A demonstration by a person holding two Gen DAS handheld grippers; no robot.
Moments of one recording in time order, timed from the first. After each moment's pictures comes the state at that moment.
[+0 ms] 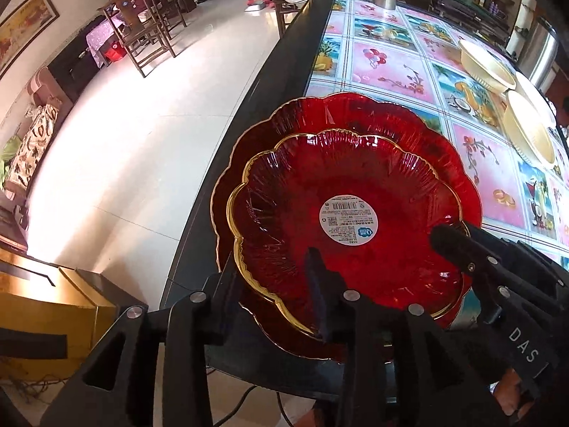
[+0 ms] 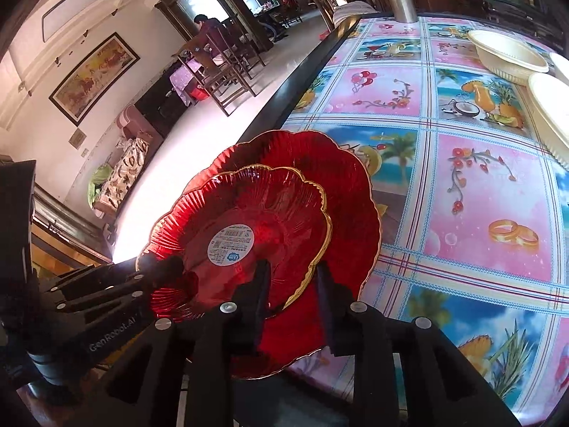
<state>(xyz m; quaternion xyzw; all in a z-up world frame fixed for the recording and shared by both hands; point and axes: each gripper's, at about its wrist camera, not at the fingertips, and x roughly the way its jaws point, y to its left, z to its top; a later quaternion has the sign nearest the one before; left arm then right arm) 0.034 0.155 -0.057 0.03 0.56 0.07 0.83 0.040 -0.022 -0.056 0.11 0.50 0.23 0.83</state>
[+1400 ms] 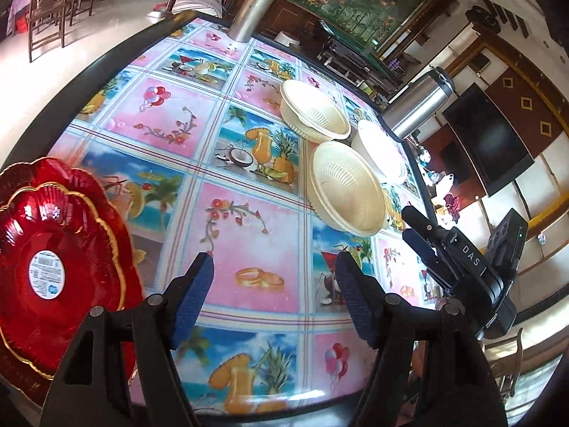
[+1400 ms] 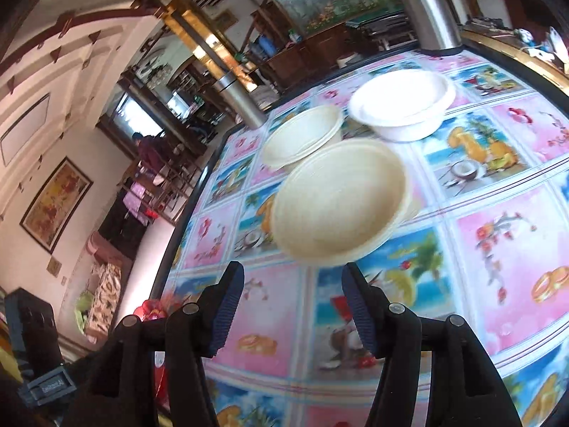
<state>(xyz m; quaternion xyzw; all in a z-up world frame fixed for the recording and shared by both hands) 0.095 -0.009 -0.027 -0.18 0.50 -0.18 0.83 0.071 -0.299 -0.024 0.27 0.37 0.06 0.89</state>
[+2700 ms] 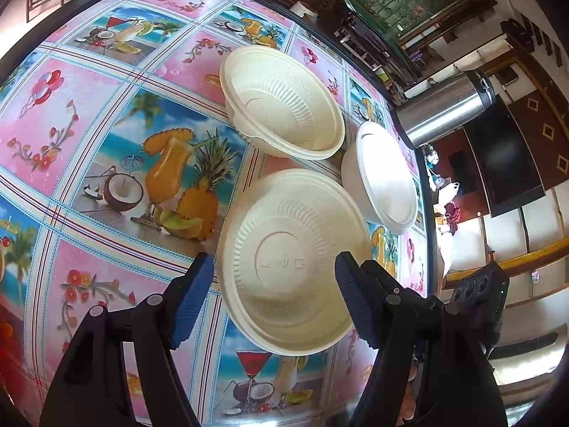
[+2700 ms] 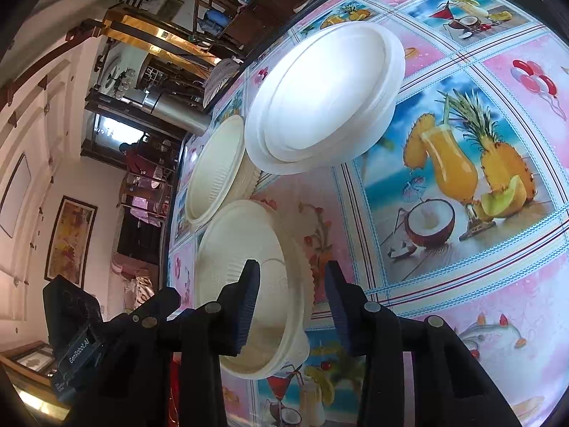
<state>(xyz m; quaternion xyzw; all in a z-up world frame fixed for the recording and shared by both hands) 0.208 -0.112 -0.060 -0.22 0.56 -0.16 0.78 0.175 -0.405 -0.081 0.39 0.47 0.08 0.79</state>
